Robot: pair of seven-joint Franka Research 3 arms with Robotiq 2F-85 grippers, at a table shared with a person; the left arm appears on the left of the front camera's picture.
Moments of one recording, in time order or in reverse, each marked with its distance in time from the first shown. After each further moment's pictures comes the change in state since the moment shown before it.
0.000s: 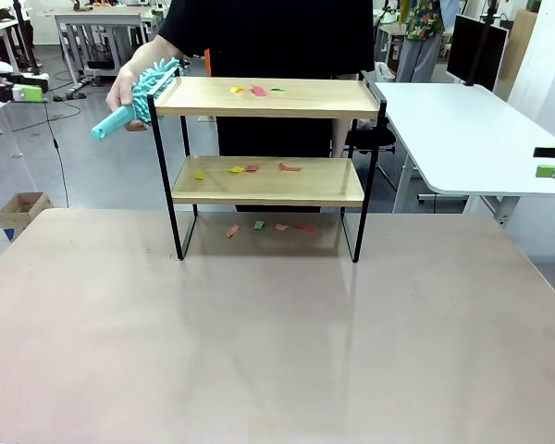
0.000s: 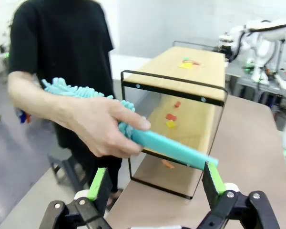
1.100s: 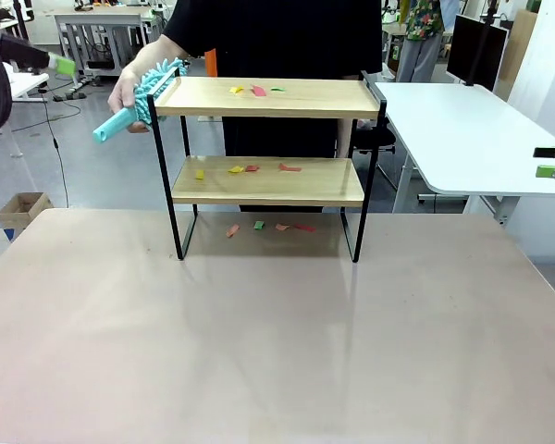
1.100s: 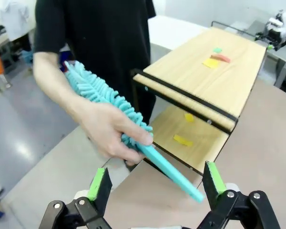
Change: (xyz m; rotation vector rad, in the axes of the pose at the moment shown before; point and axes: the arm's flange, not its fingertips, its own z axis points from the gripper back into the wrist) left arm 0.093 -0.087 -0.040 0.290 0.234 0.046; right arm 0.000 0.000 0.000 0.000 0.000 -0.001
